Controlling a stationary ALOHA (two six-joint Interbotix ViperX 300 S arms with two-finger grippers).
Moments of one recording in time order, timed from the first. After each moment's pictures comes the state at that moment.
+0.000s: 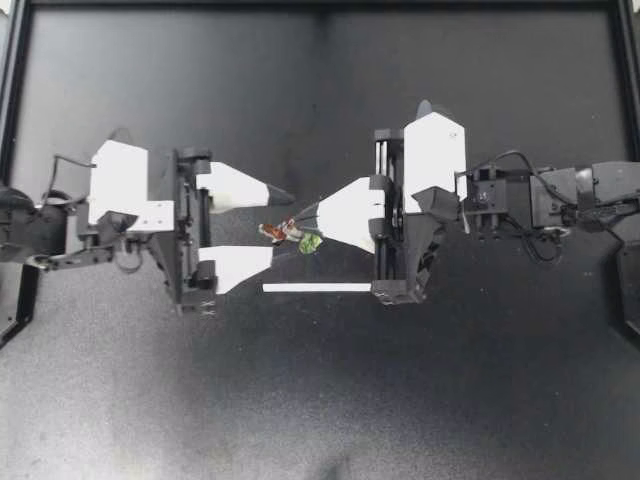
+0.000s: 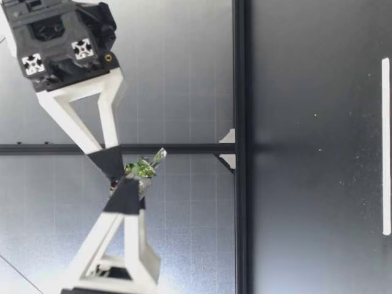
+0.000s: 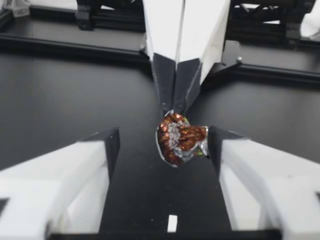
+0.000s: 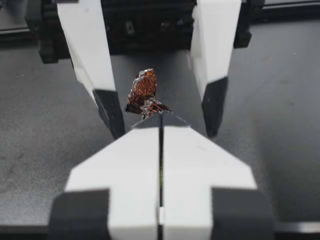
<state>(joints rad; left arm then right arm) 0.01 -0.17 0.94 -0.14 -0.64 0.03 -0.07 -0.12 0.68 -0.05 -0.24 0.09</state>
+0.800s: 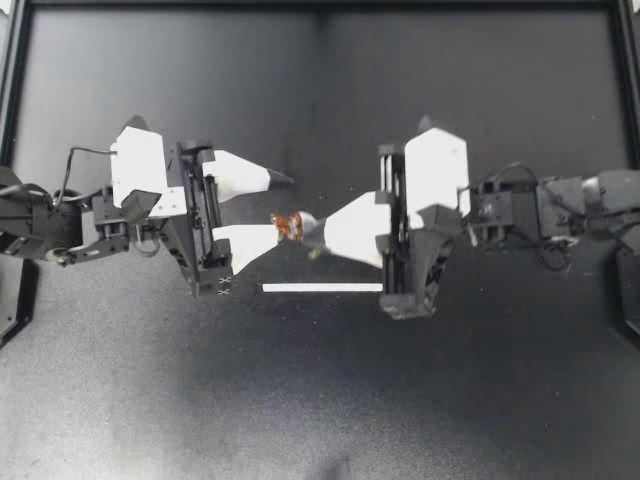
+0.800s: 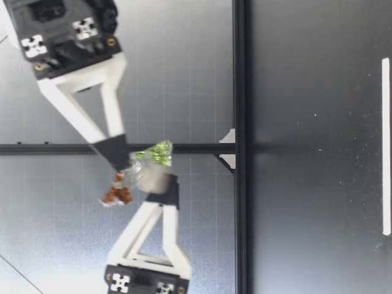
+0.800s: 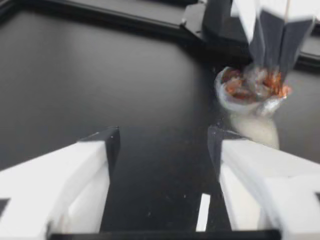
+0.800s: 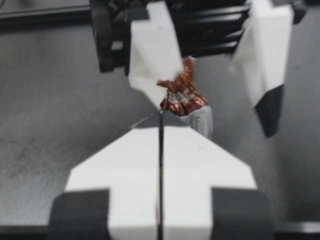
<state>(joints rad) 0.05 -0.11 0.97 -0.23 -0.68 0.03 -0.06 -0.15 0.70 -0.05 -0.20 0.09</state>
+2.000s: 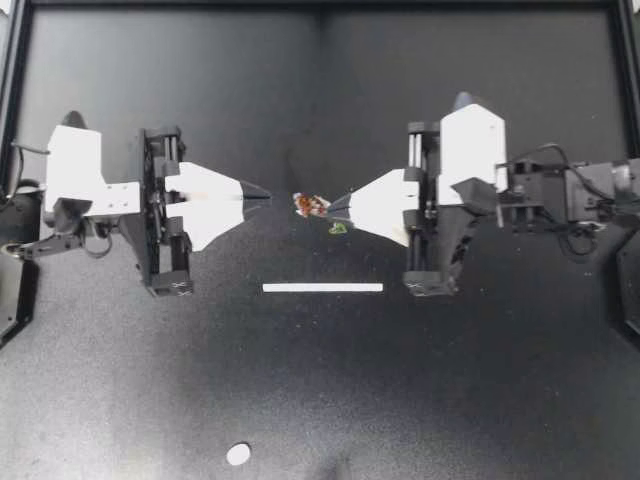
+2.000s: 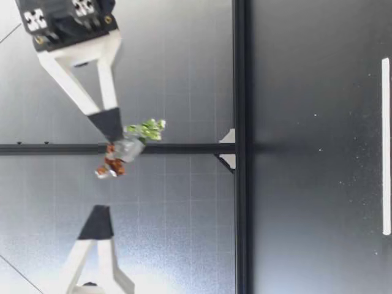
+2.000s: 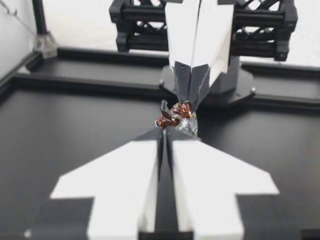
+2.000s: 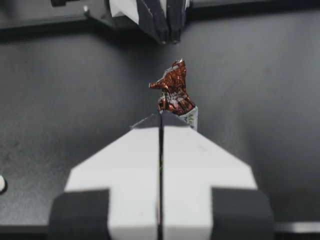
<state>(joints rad) 0.06 -0.28 1.02 -0.11 -0.73 0.05 -0.10 -0.23 0.79 -0.05 -0.27 0.08</state>
